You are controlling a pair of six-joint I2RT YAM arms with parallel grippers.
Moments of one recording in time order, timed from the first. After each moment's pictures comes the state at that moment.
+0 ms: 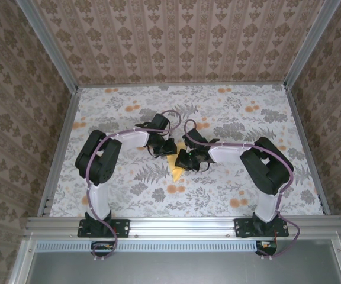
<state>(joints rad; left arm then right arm) -0.62 1.94 1.20 -0.43 0.39 -0.56 0.66 1.84 1.00 -0.23 -0.38 0.99</state>
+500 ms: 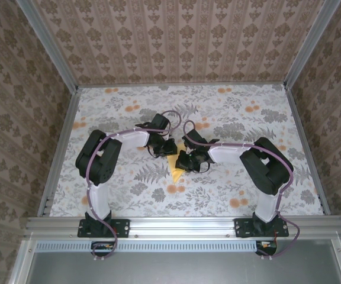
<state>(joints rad) -0.62 1.95 1.20 -0.43 0.40 -0.56 0.67 1.84 1.00 -0.25 -0.39 0.96</state>
